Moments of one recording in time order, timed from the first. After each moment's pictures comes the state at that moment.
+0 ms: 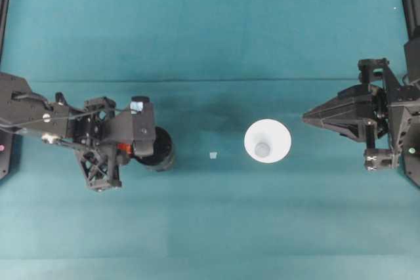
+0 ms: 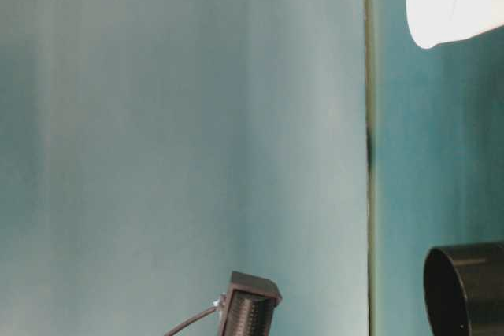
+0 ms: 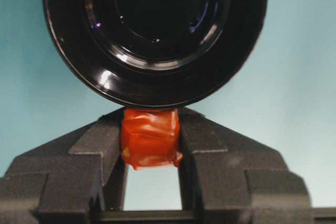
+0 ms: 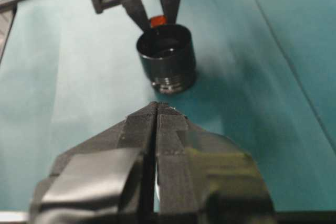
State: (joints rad) left arm -0.03 -0.08 0.81 0.02 0.45 -0.15; right arm -0.02 -0.76 1.10 0.07 -0.06 0.21
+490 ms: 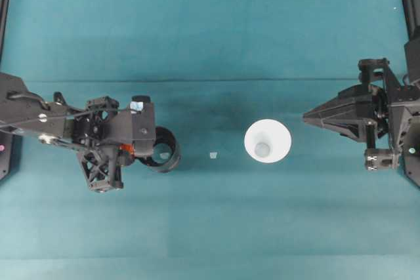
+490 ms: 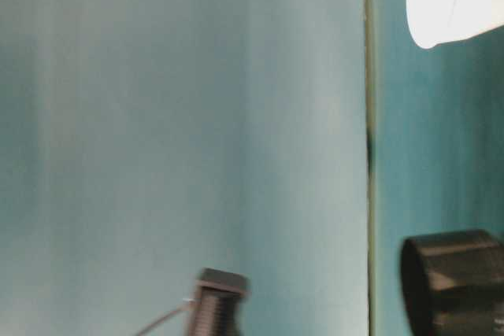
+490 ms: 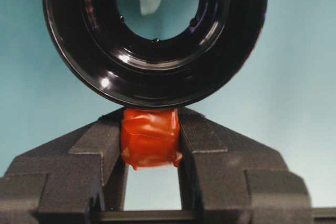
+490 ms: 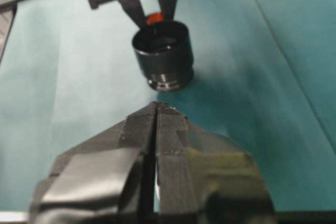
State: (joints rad) left arm -0.03 -0.13 0.77 0.02 0.51 -0.14; right arm -0.02 -0.76 1.10 0.07 -0.06 0.21
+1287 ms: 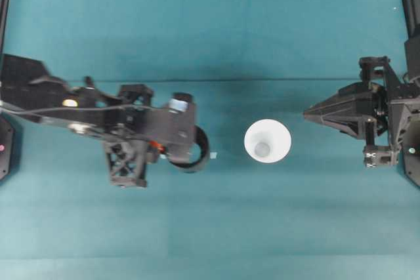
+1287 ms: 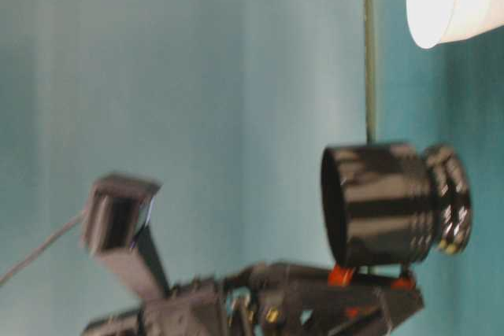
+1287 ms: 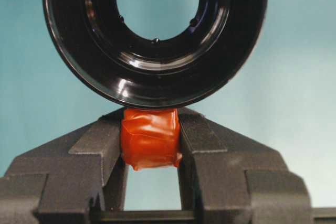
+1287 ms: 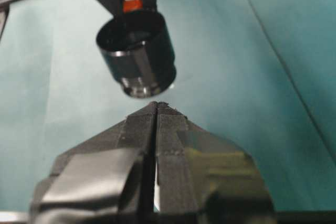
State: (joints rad) left arm -0.03 -0.02 0.44 0.02 0.78 0.04; right arm -0.04 -0.76 1.11 0.07 -0.06 0.21
